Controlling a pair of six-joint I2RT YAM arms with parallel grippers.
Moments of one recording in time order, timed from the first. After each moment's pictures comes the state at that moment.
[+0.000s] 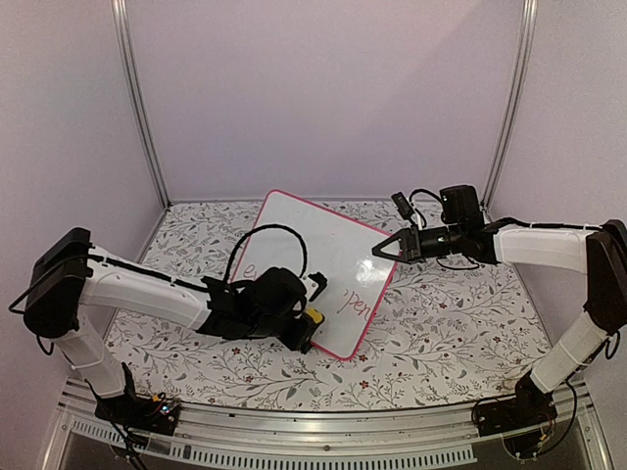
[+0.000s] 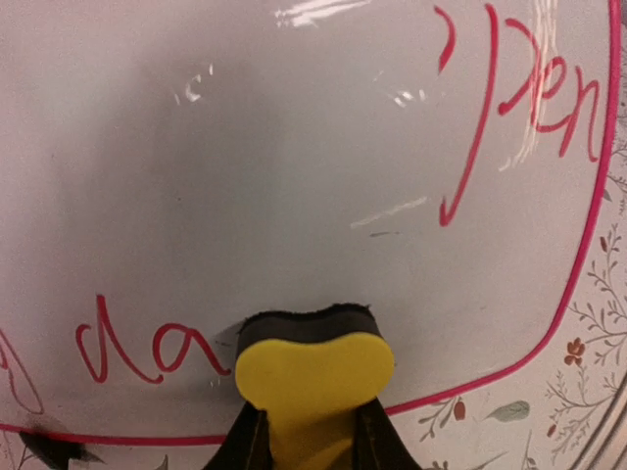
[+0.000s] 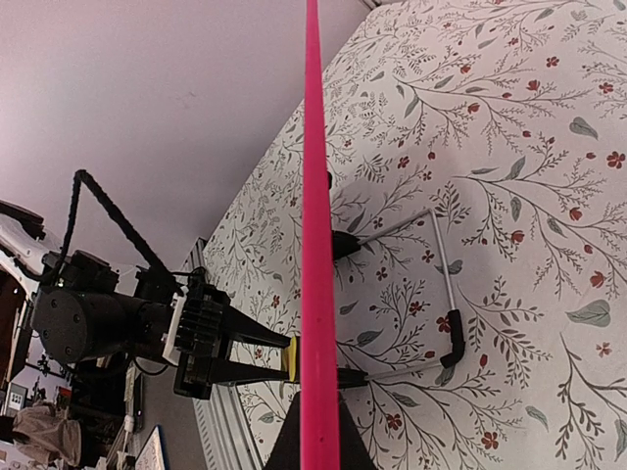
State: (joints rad) left arm -1.11 1.68 0.91 -0.08 -0.23 -0.30; right arm 0.47 1.58 0.96 0.03 -0.85 0.41
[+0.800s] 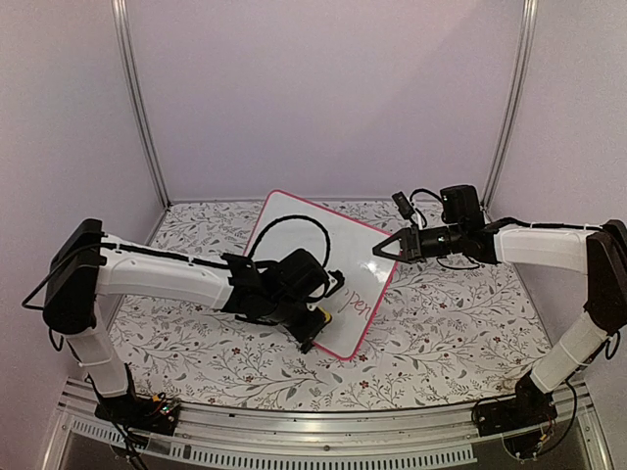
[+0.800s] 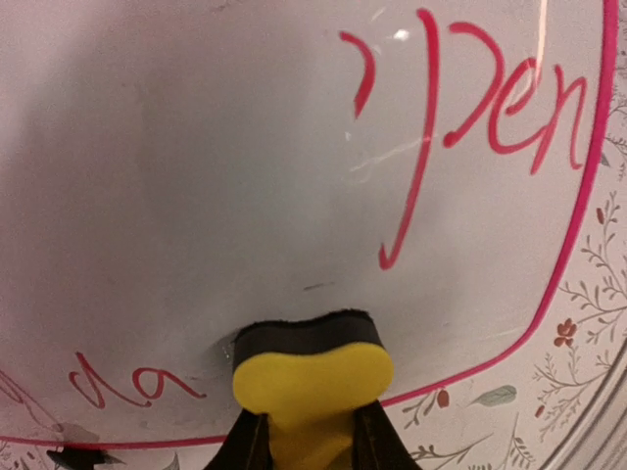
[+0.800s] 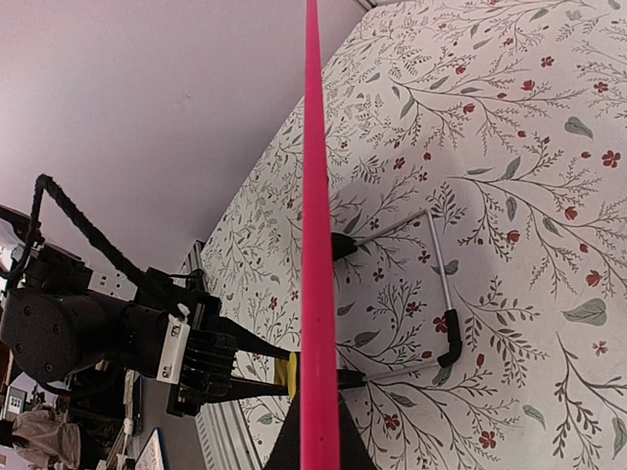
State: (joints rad) left arm -1.10 1.79 1.16 -0.40 -0.16 -0.22; right arm 0.47 1.58 0.96 0.03 -0.85 0.42
